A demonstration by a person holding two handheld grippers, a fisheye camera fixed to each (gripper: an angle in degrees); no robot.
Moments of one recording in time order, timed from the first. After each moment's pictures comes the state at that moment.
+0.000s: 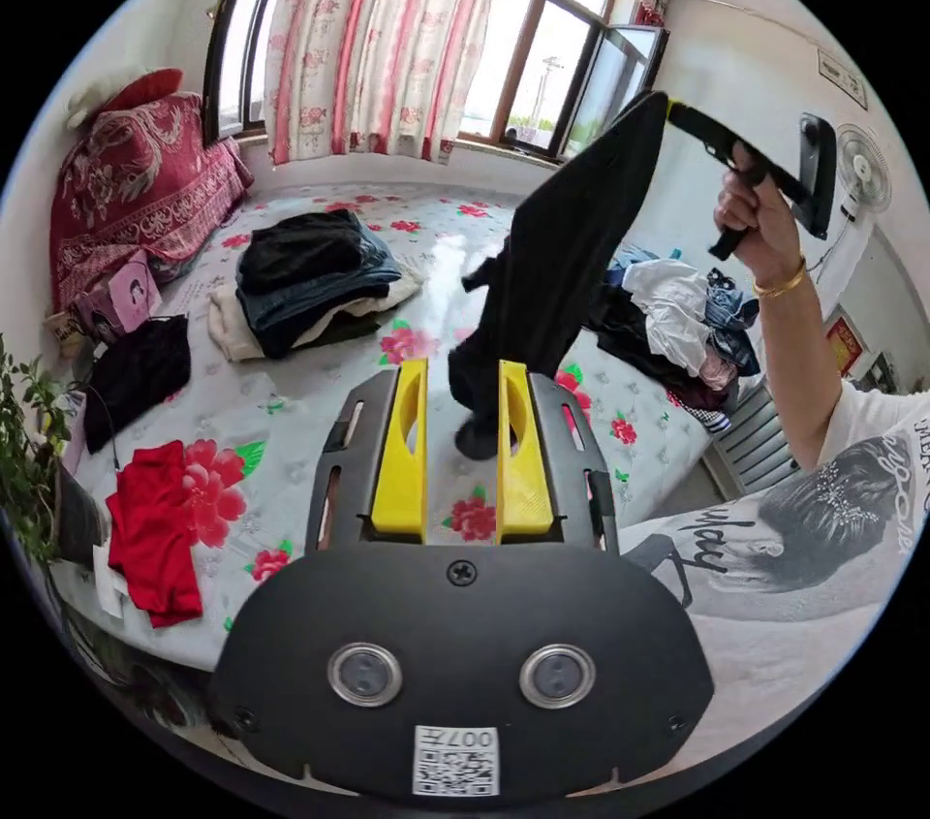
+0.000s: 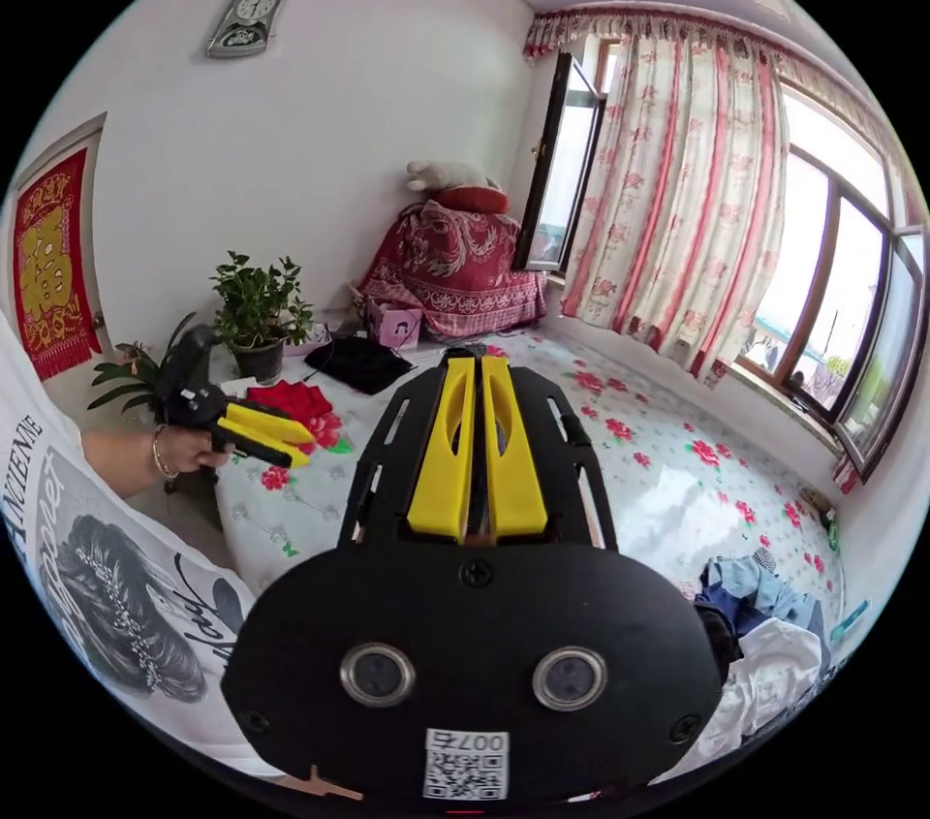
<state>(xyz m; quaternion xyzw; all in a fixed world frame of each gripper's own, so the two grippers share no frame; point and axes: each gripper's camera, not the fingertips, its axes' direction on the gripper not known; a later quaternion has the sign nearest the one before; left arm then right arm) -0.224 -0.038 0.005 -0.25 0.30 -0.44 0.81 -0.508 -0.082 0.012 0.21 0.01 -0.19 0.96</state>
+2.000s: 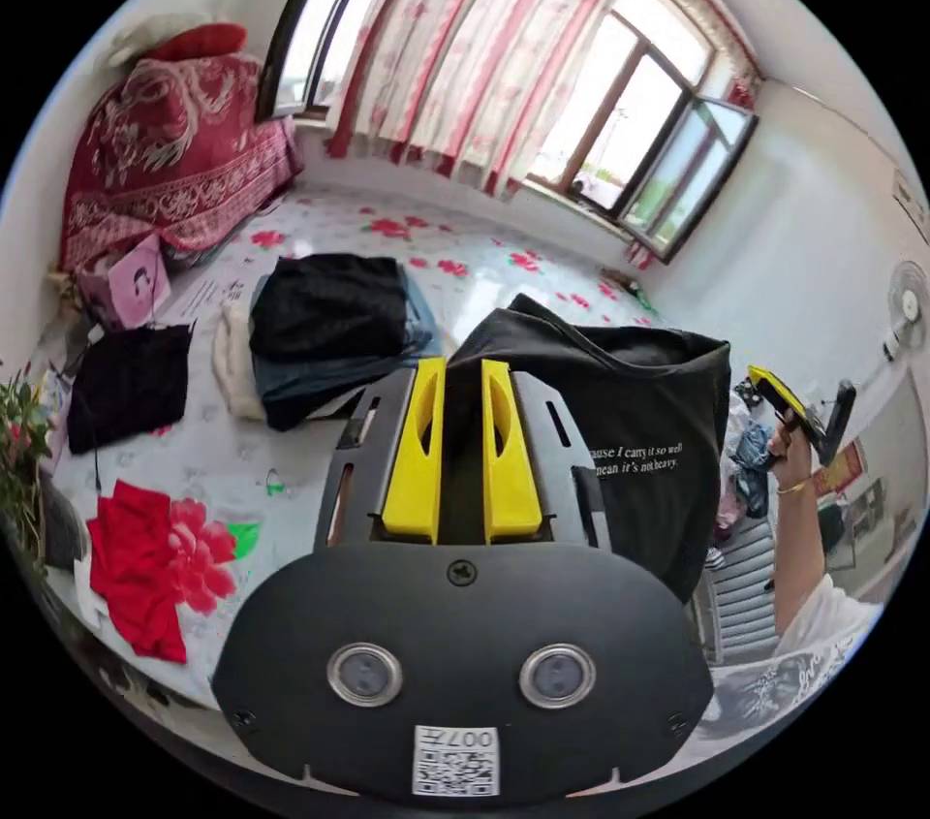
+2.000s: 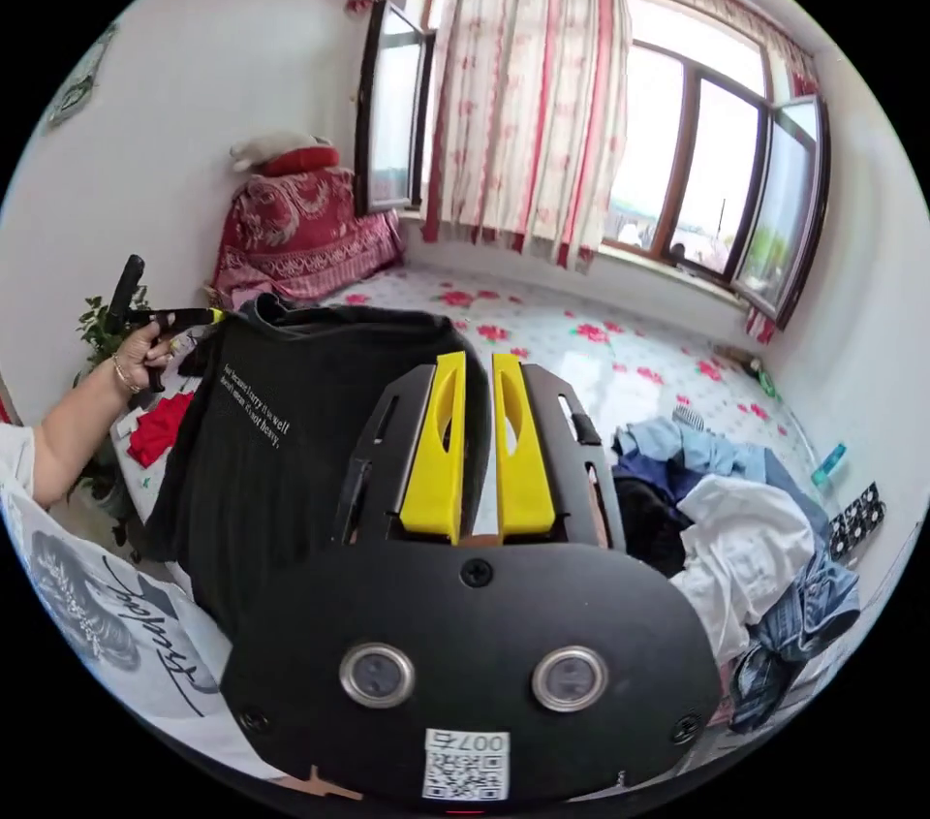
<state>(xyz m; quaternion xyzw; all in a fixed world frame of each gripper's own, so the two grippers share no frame) -0.411 -0.039 0.265 -0.30 0.18 -0.54 0.76 -0.245 -0.254 0.064 0.07 0.13 0.03 0.99</state>
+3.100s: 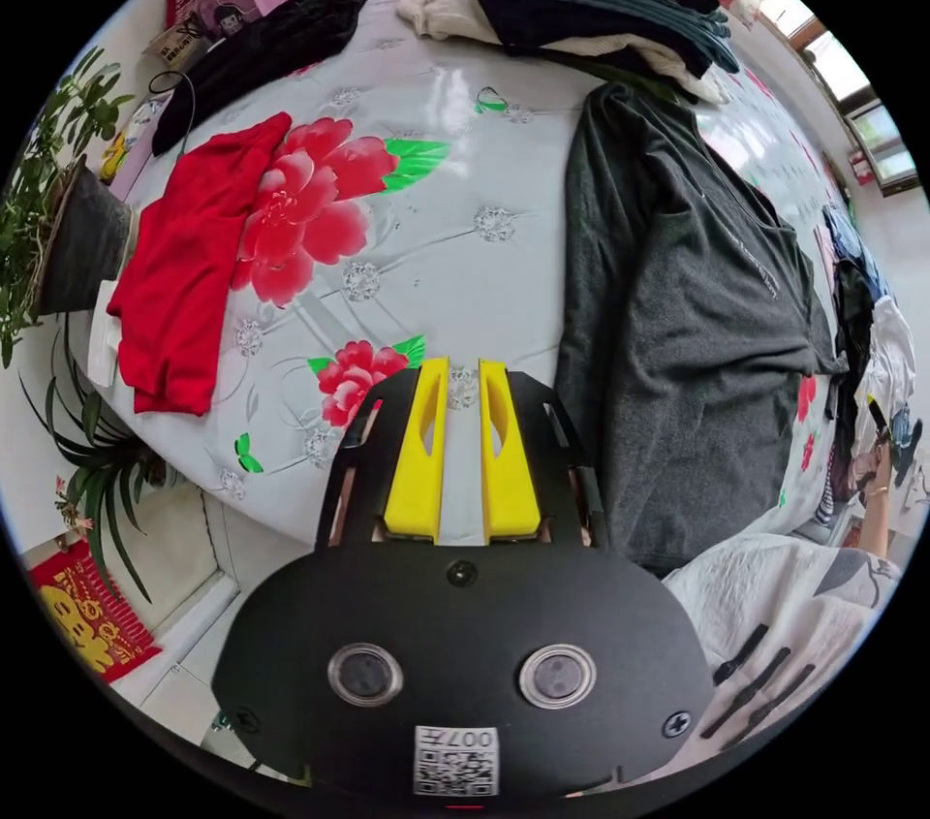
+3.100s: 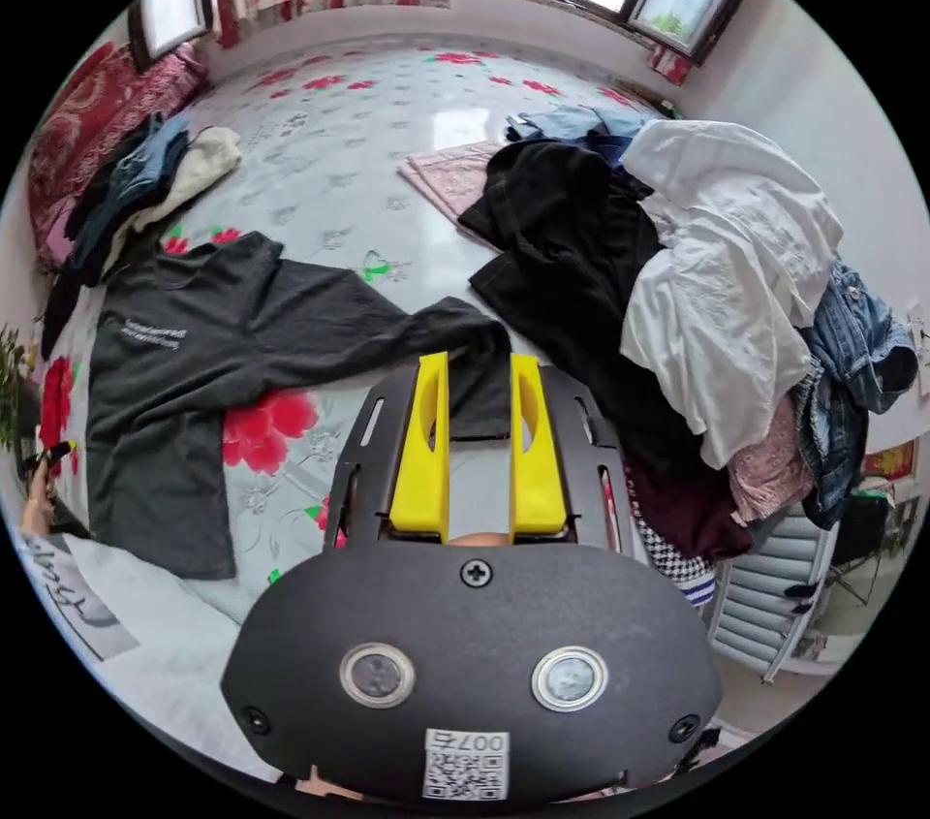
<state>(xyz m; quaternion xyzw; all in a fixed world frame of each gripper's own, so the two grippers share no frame) -0.255 0.226 0.259 -0.60 0.17 -0.48 0.62 -0.085 -0.168 0.195 -0.16 0.15 0.18 0.96</state>
